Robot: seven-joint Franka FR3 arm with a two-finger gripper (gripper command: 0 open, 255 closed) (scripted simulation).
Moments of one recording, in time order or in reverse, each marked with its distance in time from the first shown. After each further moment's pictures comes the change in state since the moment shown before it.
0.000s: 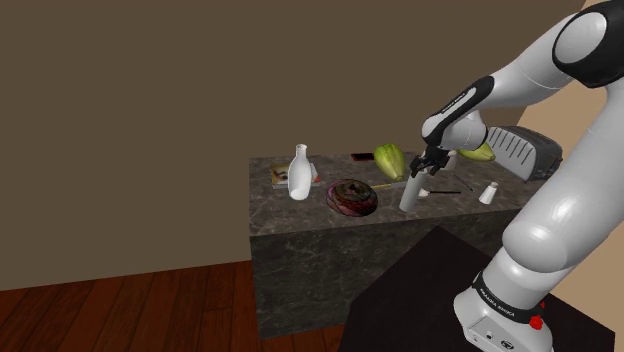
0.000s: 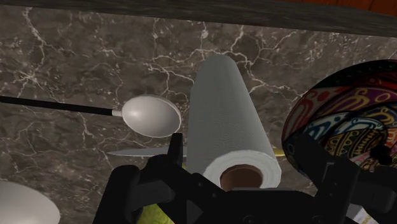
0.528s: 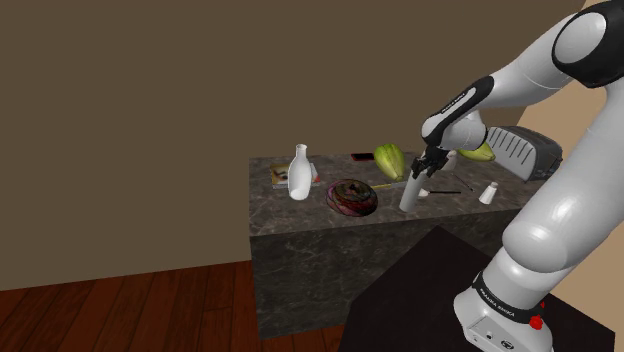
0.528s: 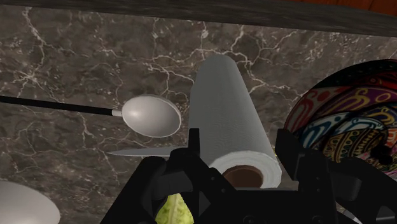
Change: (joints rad) arm 0.000 0.001 0.000 0.000 0.002 0.002 -0.002
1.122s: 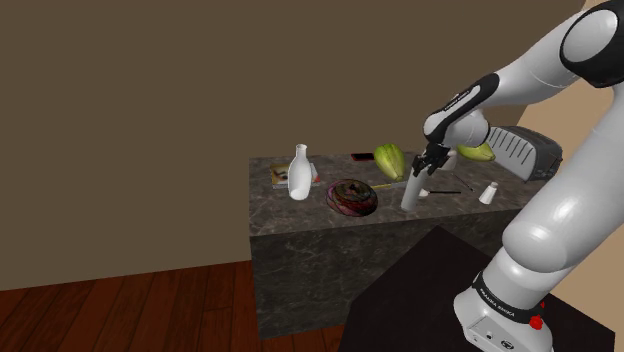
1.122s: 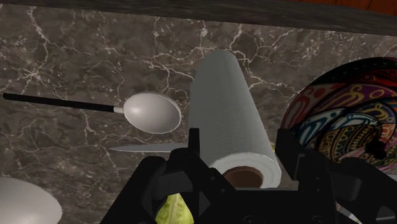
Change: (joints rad) arm -0.003 -0.031 -0.002 0.003 -0.039 -0.030 0.031
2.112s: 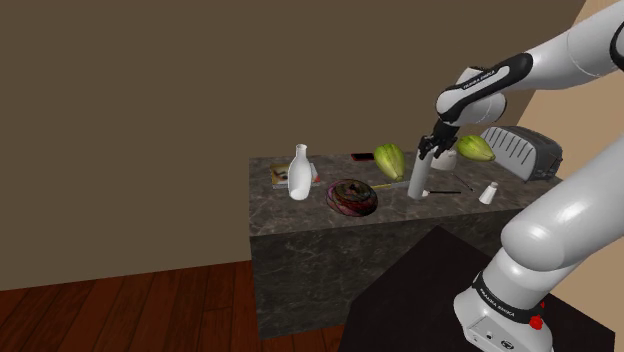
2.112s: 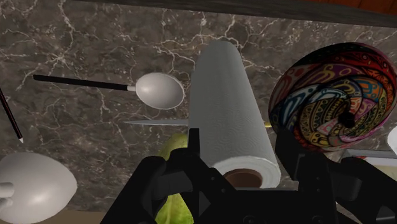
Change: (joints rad) arm -0.033 -0.175 0.024 0.065 -0.150 -0.223 0.116
